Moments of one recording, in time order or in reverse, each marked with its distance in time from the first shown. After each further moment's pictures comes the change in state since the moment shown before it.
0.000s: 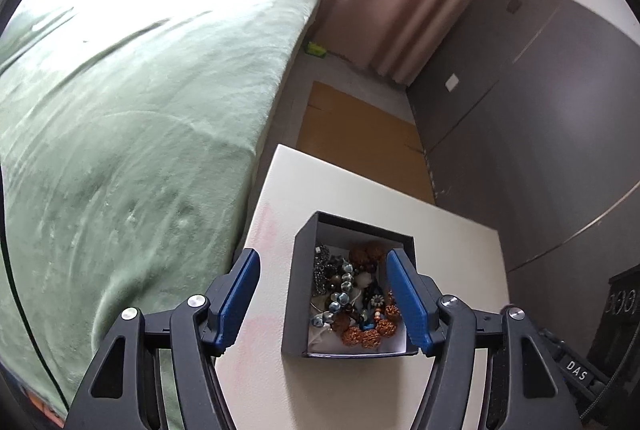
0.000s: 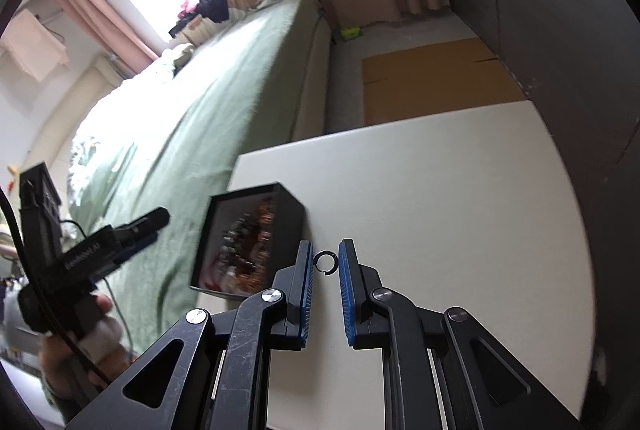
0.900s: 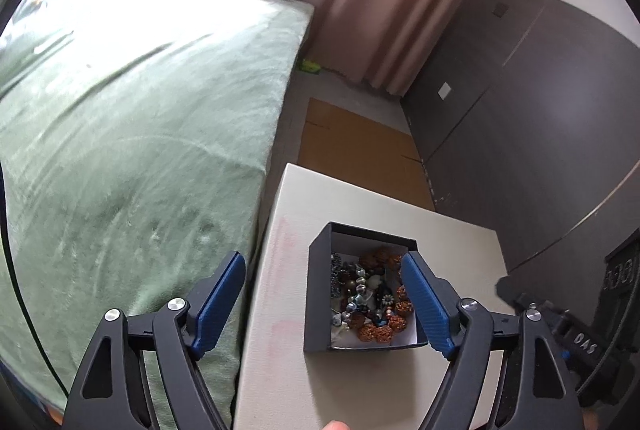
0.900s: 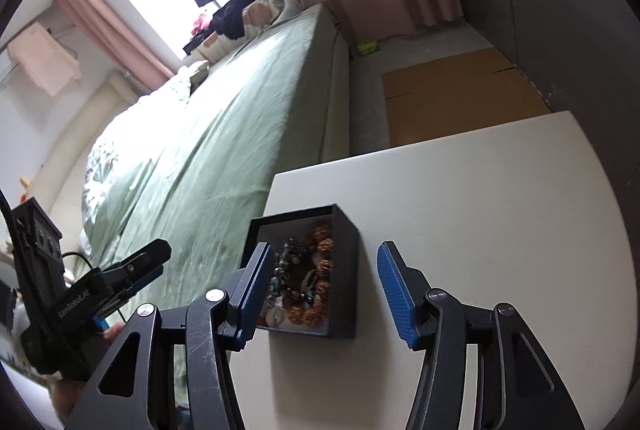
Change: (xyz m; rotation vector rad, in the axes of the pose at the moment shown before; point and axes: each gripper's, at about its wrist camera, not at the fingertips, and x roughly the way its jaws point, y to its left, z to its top) left arm -0.027 0.004 -0.004 0.080 -0.066 0.008; right arm 0.012 0.028 0.002 0.025 -0.071 0.016
